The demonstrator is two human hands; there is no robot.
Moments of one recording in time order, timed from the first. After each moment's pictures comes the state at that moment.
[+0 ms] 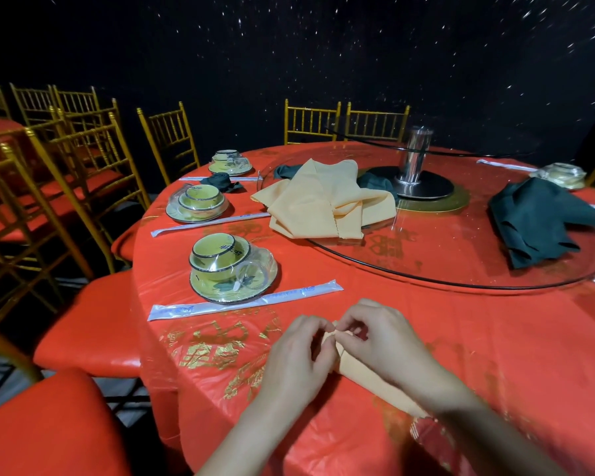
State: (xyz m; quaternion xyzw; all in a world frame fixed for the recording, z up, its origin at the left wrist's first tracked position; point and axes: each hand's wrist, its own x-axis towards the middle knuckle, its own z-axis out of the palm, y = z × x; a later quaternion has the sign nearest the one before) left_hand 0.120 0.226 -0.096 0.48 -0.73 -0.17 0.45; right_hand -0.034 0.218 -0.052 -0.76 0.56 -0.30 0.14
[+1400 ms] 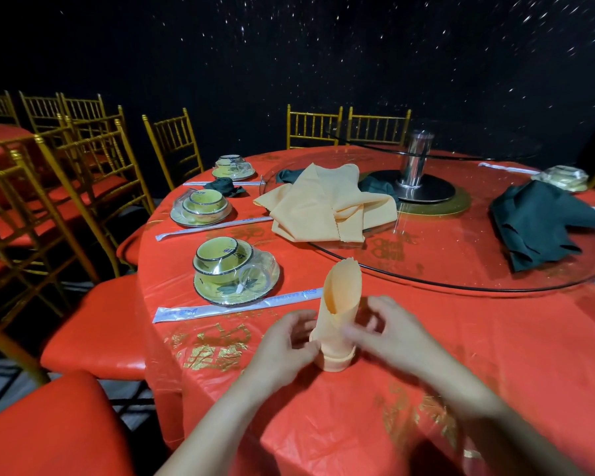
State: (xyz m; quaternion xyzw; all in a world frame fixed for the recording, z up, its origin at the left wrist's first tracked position) left_hand 0.145 0.205 -0.098 0.45 -0.64 -0.48 0.41; right_hand -0.048 0.219 -0.038 -0.73 0.56 -0.29 0.25
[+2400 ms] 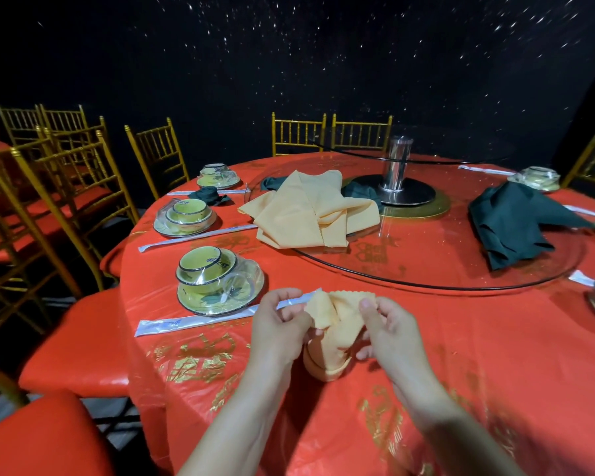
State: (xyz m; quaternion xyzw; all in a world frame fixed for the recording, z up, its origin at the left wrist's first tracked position) left_hand 0.103 0.225 -0.025 0.48 -0.39 -0.52 0.58; right_hand -0.033 0.239 -0.033 -0.47 0.57 -0.56 0.38
